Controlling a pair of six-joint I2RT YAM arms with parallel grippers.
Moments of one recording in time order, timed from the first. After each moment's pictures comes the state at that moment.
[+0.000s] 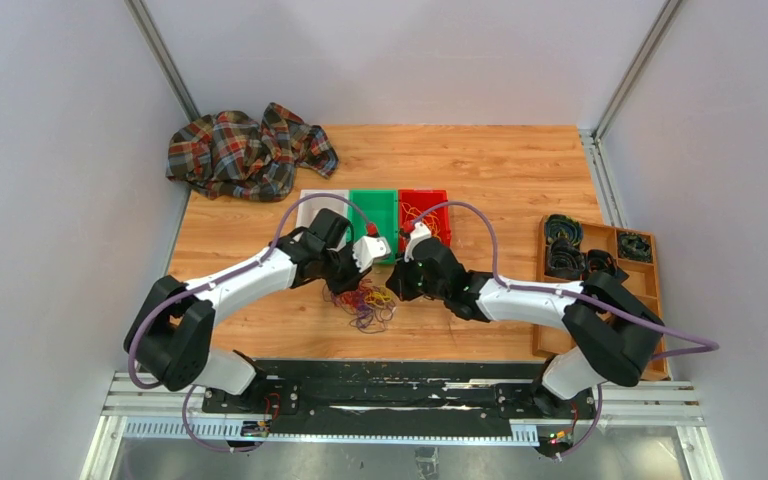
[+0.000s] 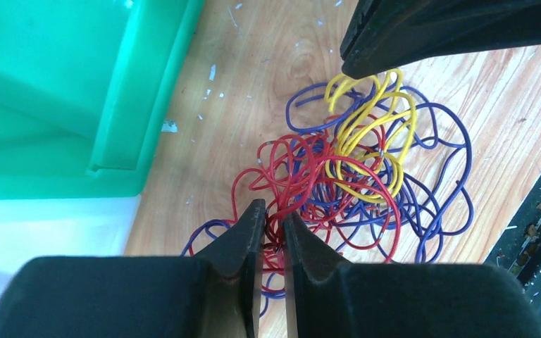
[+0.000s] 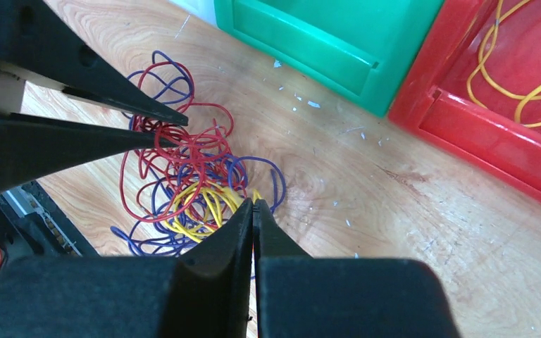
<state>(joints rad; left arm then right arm) -0.59 1.43 0.82 -0.40 0.35 0.49 0.90 1.50 0.69 0.24 0.00 0.47</state>
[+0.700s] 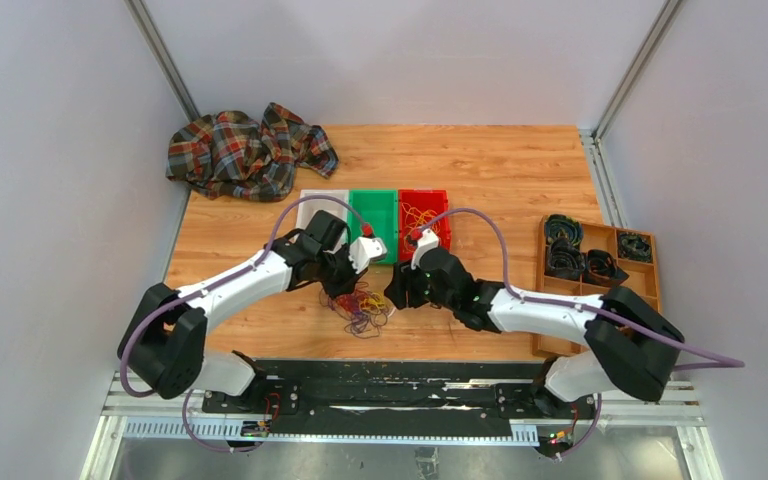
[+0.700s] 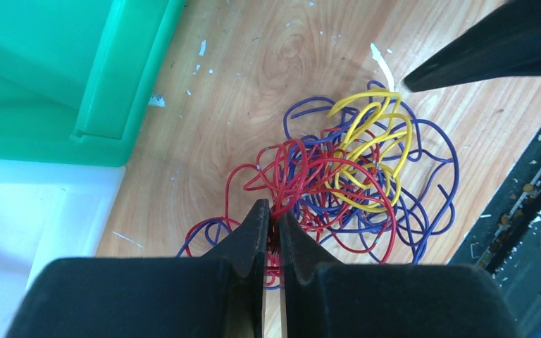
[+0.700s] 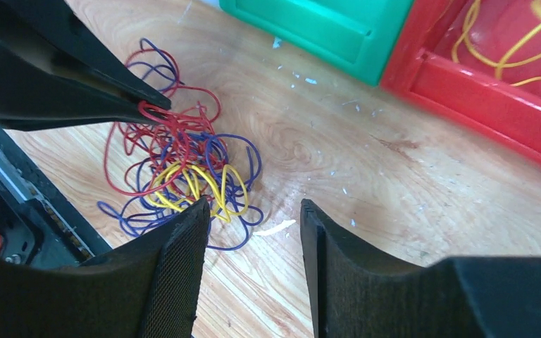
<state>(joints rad) -0.59 1.38 0.80 -0.44 0.34 0.44 0.93 1.37 0.61 0.22 0.07 0.48</state>
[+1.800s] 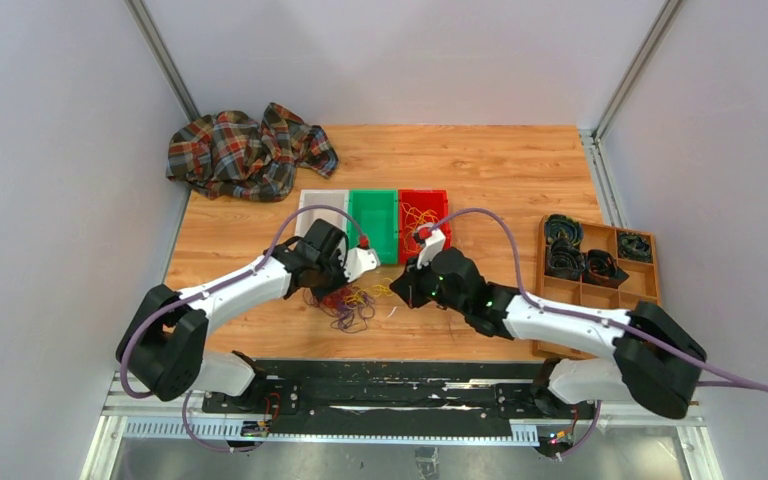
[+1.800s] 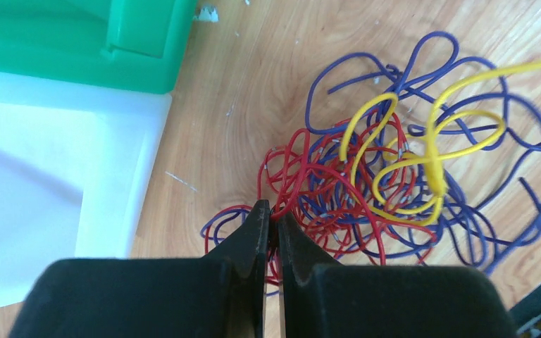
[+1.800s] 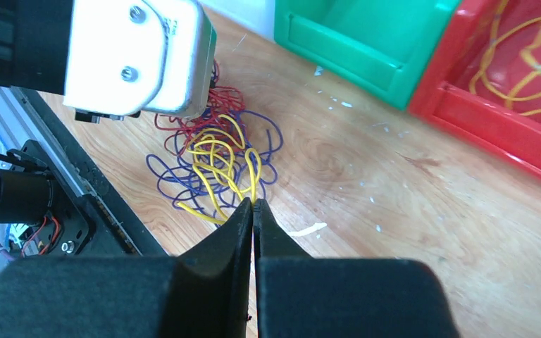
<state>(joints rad) -0.59 1.36 0.76 -0.46 0.12 0.56 0.95 1.31 0.60 0.26 0.01 0.49</state>
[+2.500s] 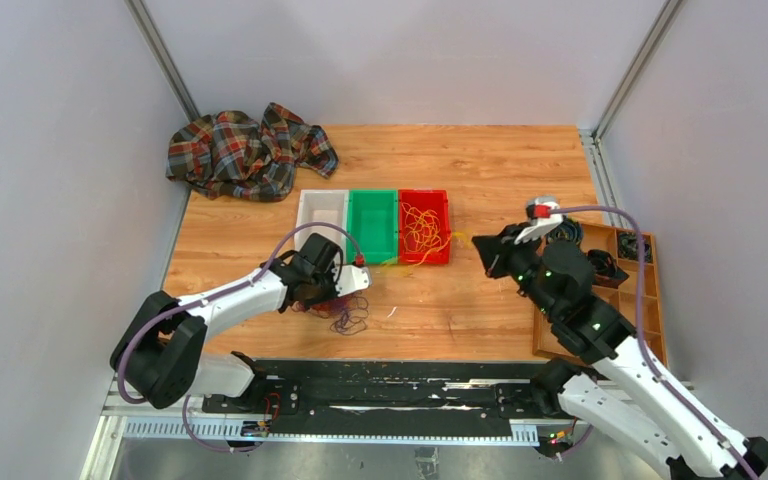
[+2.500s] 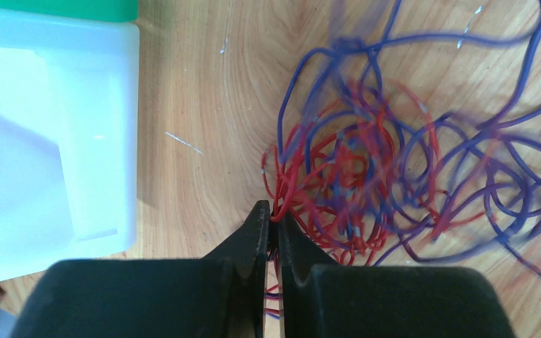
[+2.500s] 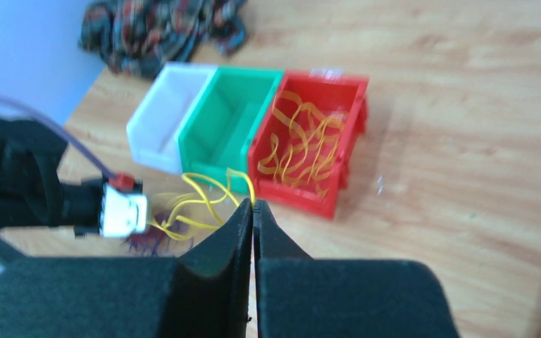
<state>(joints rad) -0.59 1.32 0.62 -0.40 -0.04 0.74 0.70 0.63 0.65 -0.22 0.19 0.37</state>
